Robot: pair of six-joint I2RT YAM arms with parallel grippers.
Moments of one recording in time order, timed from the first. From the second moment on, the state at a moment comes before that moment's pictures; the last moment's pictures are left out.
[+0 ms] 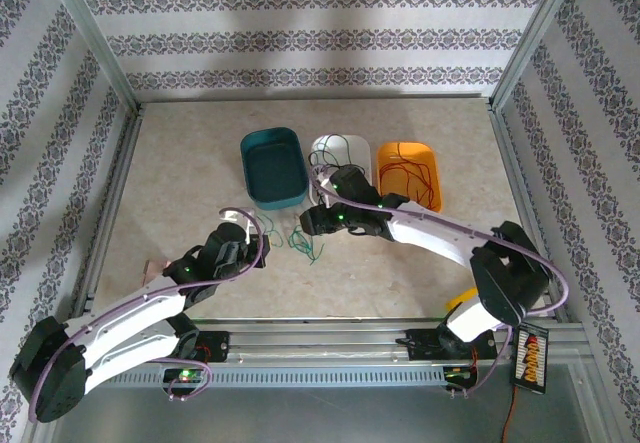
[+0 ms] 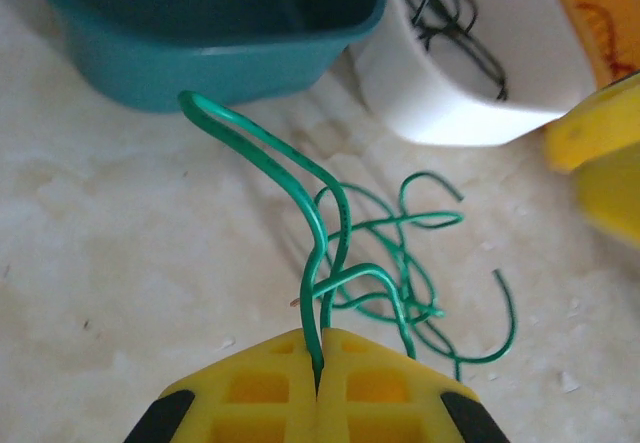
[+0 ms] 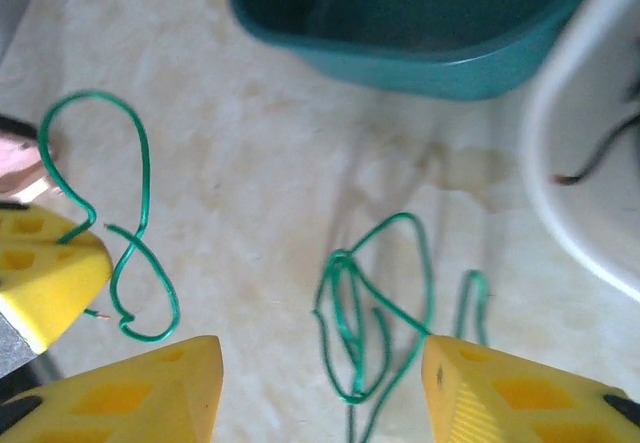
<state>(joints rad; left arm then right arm) -0.68 0.89 0.38 -0.10 -0.11 -0.61 0.73 1.56 0.98 -0.23 -0.35 0.42</state>
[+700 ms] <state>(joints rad) -0.68 0.91 0.40 0.06 -0.10 -0.64 0.72 1.74 1.12 -0.20 -0.68 0.46</state>
